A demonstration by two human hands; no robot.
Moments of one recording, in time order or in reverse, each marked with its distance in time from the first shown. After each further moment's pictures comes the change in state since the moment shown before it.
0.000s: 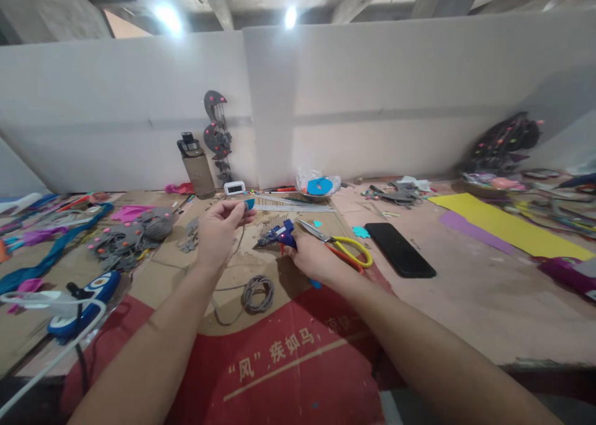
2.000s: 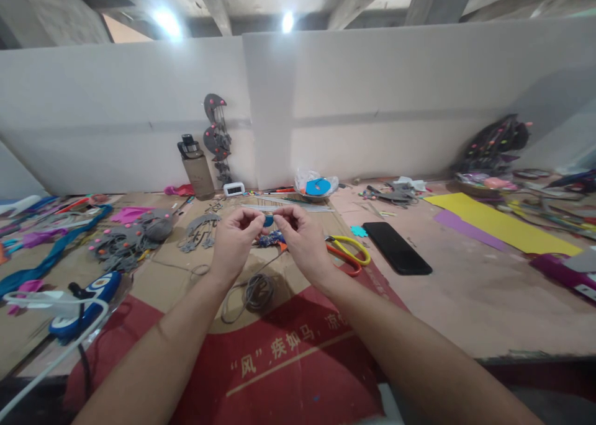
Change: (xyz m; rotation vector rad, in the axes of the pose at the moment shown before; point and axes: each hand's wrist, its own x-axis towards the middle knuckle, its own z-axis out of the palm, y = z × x) left_hand -0.025 0.005 0.012 0.143 -0.175 -0.009; right_hand -0.002 -0.059 -0.016 0.723 0.356 -0.092
